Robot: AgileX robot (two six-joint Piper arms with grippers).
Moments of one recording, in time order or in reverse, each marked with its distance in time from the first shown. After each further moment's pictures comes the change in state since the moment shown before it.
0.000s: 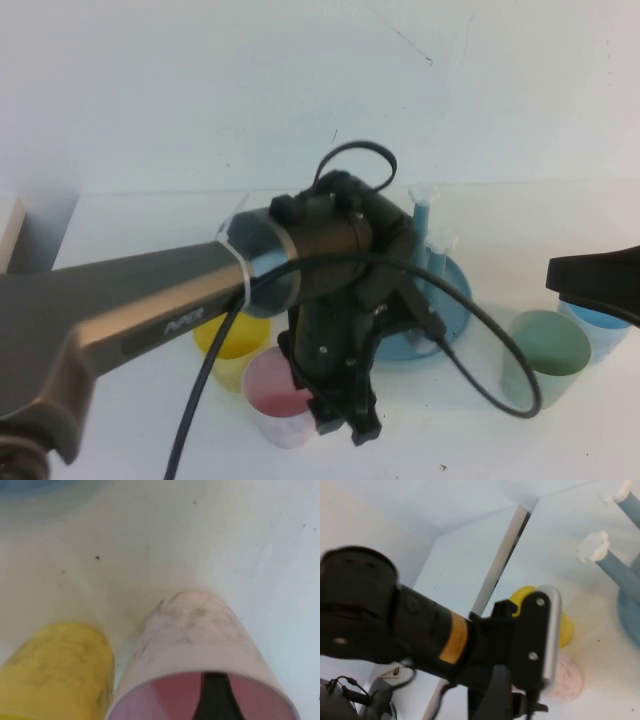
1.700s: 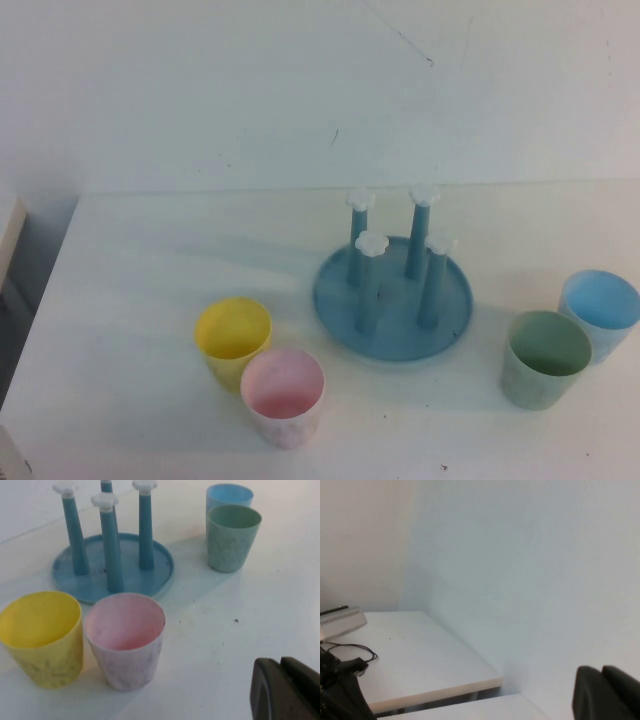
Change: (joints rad) right arm -0.002 -0.800 0.053 0.125 -0.011 -0.445; left arm -0.044 -1.507 1.271 -0.181 -1.038 -0.260
